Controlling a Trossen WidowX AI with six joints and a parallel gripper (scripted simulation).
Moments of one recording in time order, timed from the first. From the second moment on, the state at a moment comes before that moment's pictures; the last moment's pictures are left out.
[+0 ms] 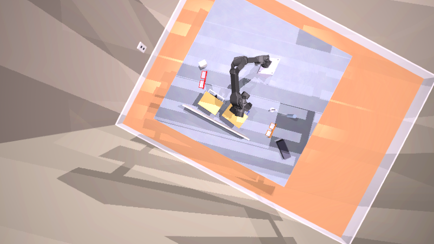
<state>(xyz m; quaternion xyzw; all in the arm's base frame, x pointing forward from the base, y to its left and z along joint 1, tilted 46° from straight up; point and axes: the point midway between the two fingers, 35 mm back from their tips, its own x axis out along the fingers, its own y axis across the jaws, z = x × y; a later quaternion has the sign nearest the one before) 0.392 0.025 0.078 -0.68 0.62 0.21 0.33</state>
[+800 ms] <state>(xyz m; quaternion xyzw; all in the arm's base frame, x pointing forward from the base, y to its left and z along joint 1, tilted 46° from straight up) 0.398 0.021 0.076 -0.68 0.62 0.21 0.33</state>
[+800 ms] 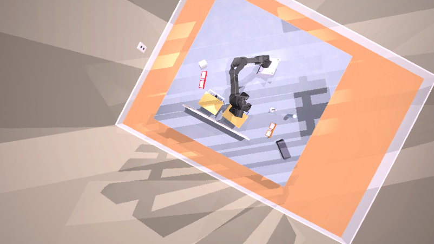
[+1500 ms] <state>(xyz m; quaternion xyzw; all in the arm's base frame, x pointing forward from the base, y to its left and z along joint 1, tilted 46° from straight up) 0.393 0.045 0.099 -0.68 0.62 0.21 0.33</state>
